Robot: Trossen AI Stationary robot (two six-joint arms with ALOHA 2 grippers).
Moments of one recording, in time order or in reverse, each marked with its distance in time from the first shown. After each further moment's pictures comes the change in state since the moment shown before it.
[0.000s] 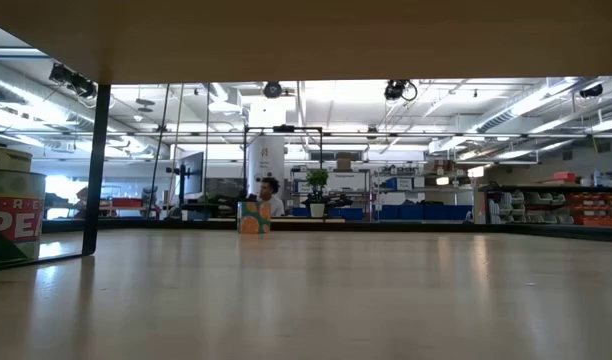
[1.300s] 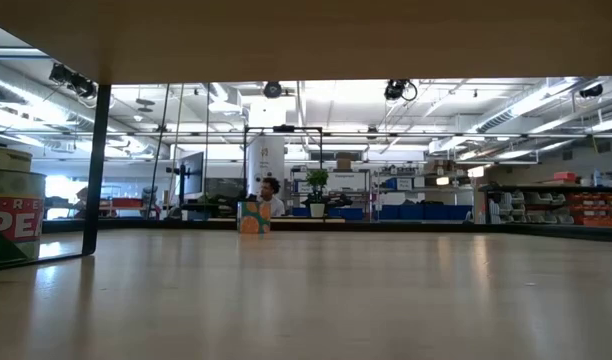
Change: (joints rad) left arm 0.000 0.000 0.000 0.024 -0.038 0.024; right arm 0.195 -0.077 -0.143 -0.149 -0.146 0.497
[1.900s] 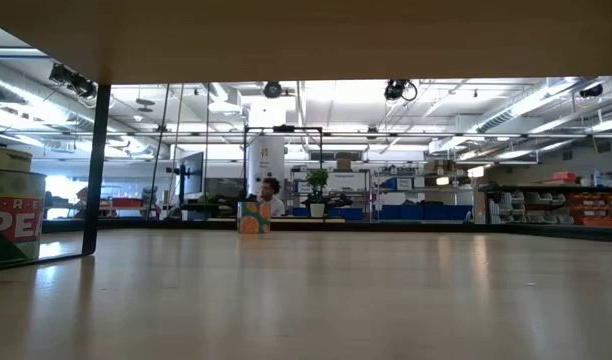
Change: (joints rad) left arm 0.000 0.000 0.000 0.002 0.001 -0.002; right arm -0.017 0.000 -0.047 0.021 0.032 -0.116
